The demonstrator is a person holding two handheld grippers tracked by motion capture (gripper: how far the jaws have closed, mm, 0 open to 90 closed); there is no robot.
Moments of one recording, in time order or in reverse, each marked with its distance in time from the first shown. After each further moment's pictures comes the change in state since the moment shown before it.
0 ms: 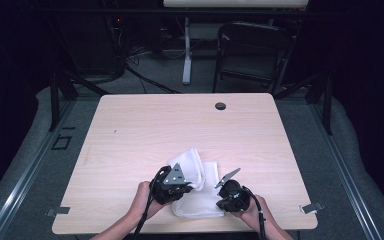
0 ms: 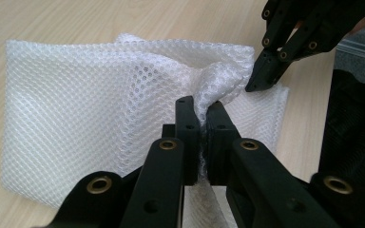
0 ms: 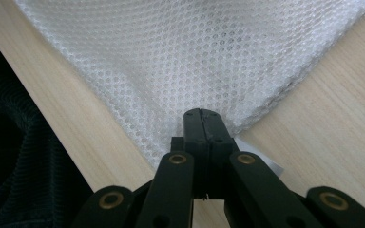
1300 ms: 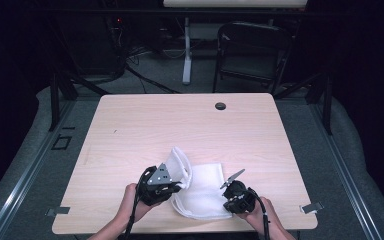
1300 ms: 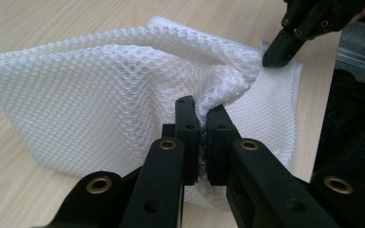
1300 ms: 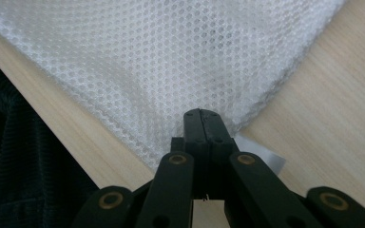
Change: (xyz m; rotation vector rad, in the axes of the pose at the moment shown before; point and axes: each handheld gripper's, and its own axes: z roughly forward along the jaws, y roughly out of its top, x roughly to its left) left arm 0.007 -0.018 -0.024 -0.022 0.018 -0.050; right arm -0.002 -0.009 -0.009 0.052 -0.060 0.051
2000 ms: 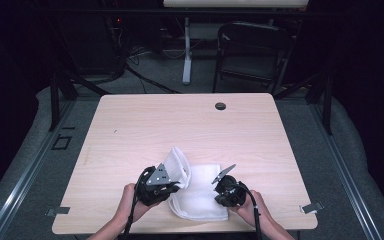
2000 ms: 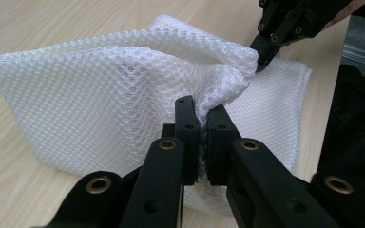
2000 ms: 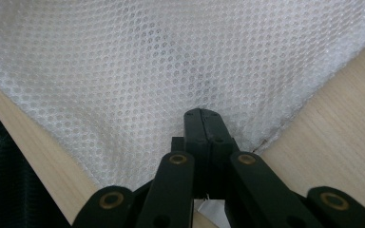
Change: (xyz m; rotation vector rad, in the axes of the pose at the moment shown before) left arm 0.002 -0.004 -0.004 0.000 0.024 -0.008; right arm -0.001 0.023 0.014 -0.037 0.001 -0.065
